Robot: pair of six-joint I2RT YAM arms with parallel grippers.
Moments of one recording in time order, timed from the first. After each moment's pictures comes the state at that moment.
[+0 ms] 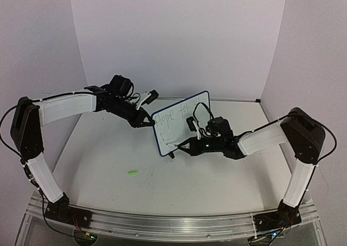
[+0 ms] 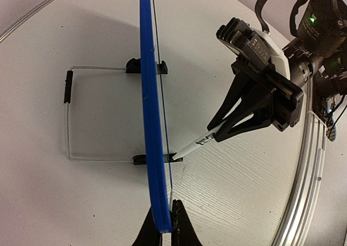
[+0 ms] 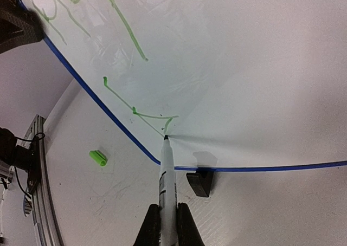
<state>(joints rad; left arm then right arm) -0.60 1.72 1.39 -0.50 0.53 0.18 0.73 1.86 0.90 0.46 -0.40 0.41</state>
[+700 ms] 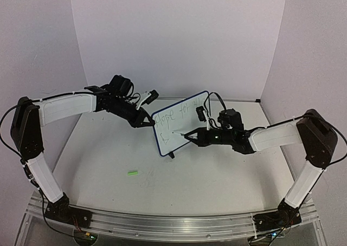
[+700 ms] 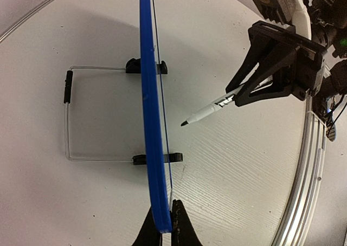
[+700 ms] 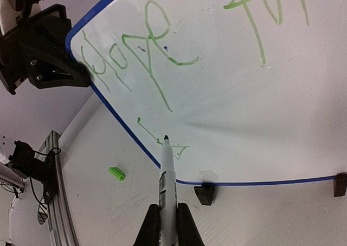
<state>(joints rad) -0.60 1.72 1.39 -0.50 0.53 0.18 0.67 1.72 0.86 0.45 -0.44 0.43</state>
